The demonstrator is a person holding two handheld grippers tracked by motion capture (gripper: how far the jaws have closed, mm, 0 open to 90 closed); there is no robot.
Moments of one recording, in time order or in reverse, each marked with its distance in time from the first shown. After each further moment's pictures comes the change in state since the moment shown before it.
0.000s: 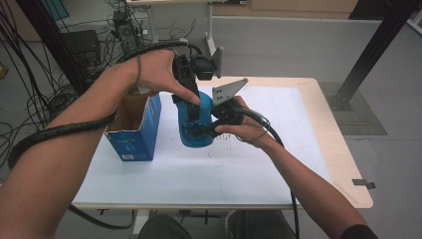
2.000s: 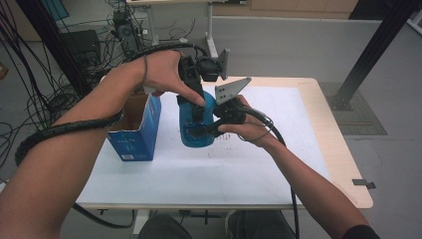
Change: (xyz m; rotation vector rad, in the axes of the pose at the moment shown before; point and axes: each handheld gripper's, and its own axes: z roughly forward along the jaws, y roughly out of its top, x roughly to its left) left arm -0.003 0.011 0.003 0.017 -0.022 0.023; right arm 0.003 0.003 -0.007 -0.030 0.032 -0.005
